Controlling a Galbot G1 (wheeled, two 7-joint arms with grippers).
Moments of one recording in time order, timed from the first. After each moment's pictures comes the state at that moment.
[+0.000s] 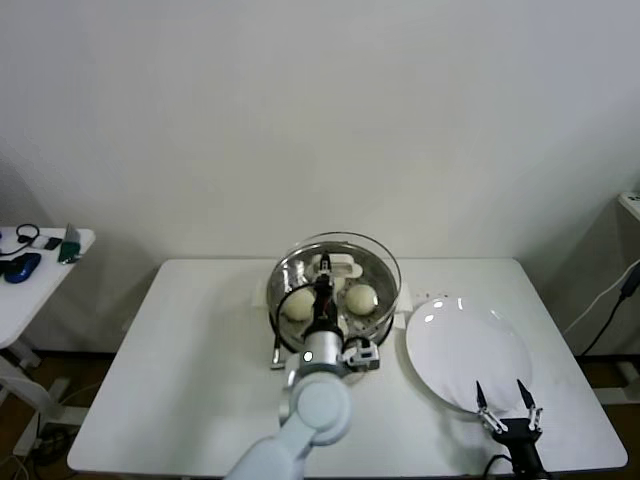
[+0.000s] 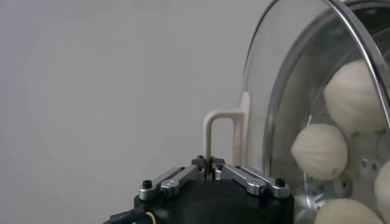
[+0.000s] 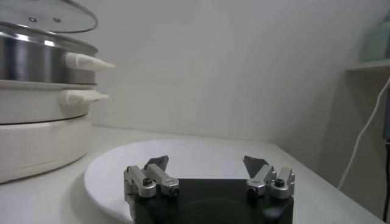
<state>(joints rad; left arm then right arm) 0.93 -1.46 0.19 -1.81 1.51 0.74 0.22 -1.61 1.24 0.64 1.56 0.28 0.46 -0.05</state>
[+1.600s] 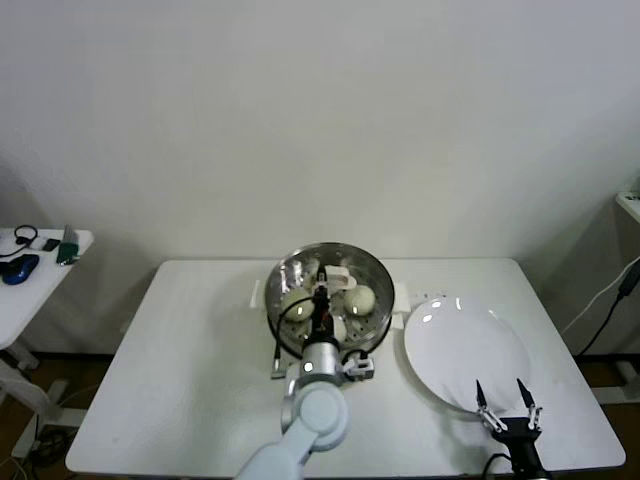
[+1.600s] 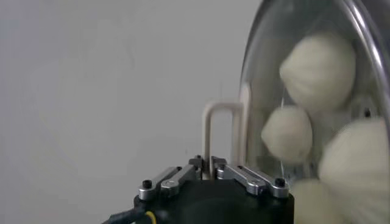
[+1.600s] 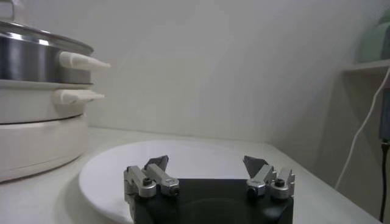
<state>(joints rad) 0.97 -1.47 0.16 -1.71 1.54 0.74 0.14 -1.59 1.25 0.64 1.55 0.27 0.47 -0.06</state>
